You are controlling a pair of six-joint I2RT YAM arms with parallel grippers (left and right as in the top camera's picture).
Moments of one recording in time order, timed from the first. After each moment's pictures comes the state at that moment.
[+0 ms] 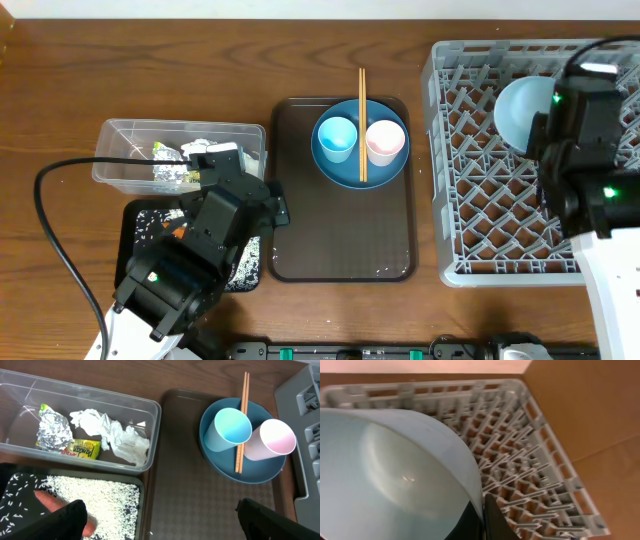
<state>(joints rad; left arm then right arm) -0.60 0.94 1.06 -0.96 -0.38 -0.62 0.08 1.23 1.31 -0.81 0.57 0.06</state>
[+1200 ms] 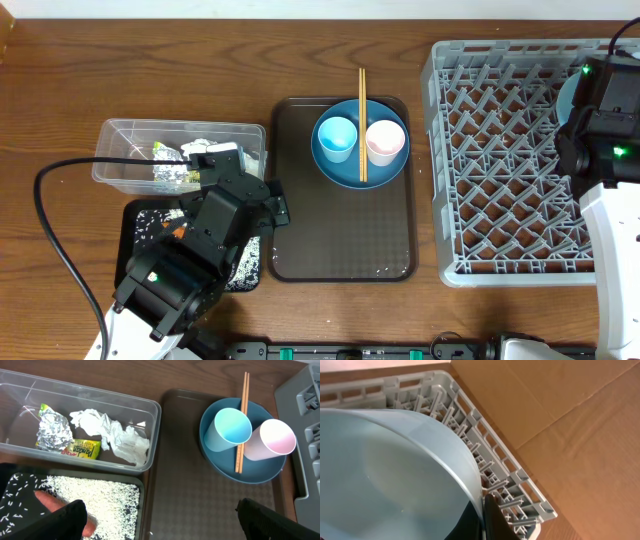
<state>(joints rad) -0.60 0.94 1.06 -0.96 -0.38 -0.62 -0.10 1.37 1.31 -0.65 0.76 0.03</state>
